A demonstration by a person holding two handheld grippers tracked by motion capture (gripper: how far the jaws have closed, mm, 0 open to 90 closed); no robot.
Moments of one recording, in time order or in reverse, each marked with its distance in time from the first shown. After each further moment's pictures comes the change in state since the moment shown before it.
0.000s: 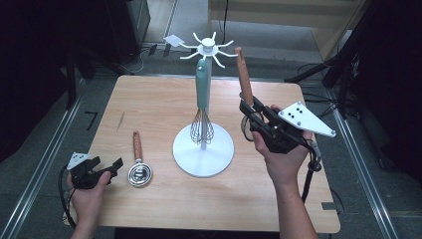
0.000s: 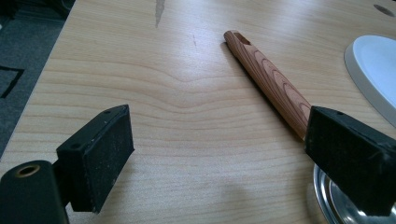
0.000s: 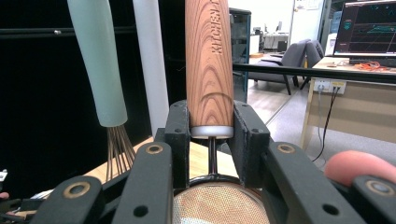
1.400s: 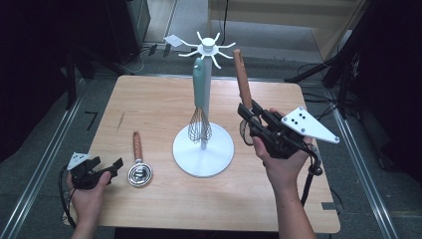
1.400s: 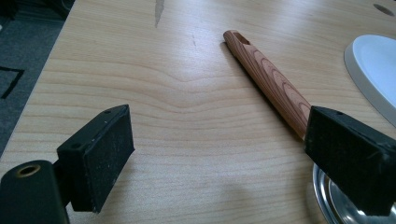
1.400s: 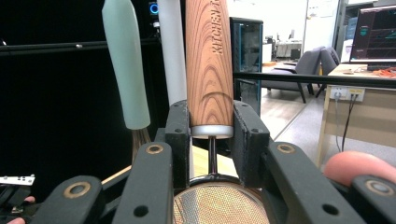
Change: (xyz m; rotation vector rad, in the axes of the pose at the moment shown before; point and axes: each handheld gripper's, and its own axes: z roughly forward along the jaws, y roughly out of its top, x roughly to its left) left arm 0.000 0.000 0.000 0.001 0.000 0.003; right arm 0.005 -0.001 -0.008 -0.044 0.062 0.026
